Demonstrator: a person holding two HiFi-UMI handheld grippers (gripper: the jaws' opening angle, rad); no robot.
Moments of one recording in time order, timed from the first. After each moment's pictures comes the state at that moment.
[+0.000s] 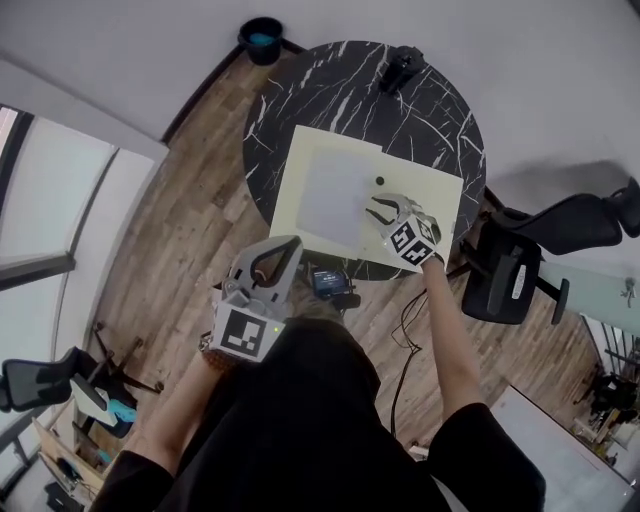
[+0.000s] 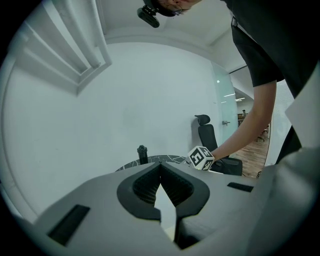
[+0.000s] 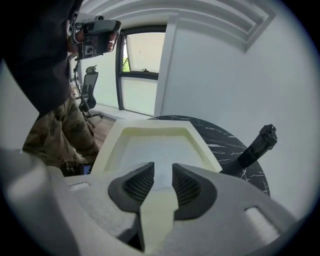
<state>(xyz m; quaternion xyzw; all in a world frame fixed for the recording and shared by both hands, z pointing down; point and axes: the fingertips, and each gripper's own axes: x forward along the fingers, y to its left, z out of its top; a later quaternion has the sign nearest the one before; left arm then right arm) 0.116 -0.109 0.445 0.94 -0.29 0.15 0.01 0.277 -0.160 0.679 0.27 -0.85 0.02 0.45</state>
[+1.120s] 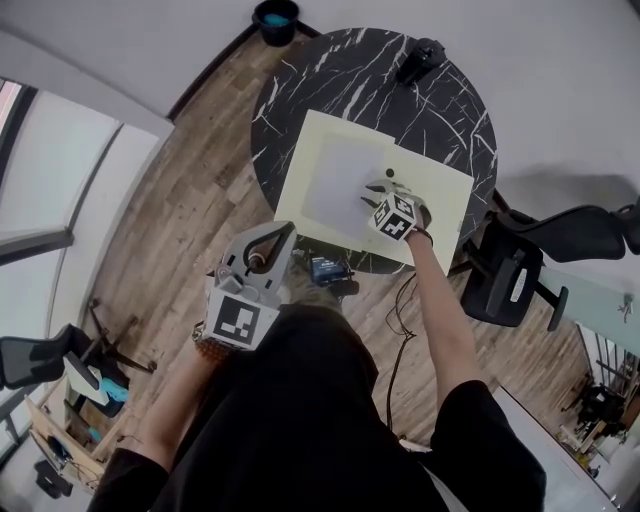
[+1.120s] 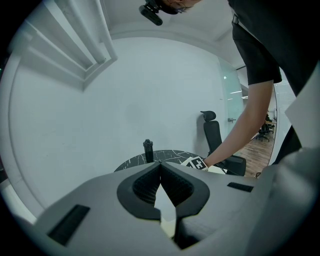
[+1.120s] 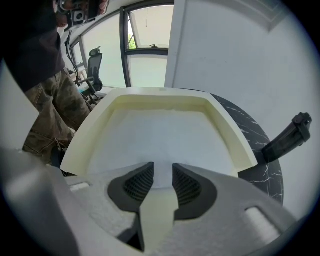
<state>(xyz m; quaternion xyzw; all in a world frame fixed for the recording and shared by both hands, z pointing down) 0.094 -0.119 0.463 0.93 -0.32 0.18 0.04 0.261 -0.173 0.774 0.18 -0.82 0.05 0.54</state>
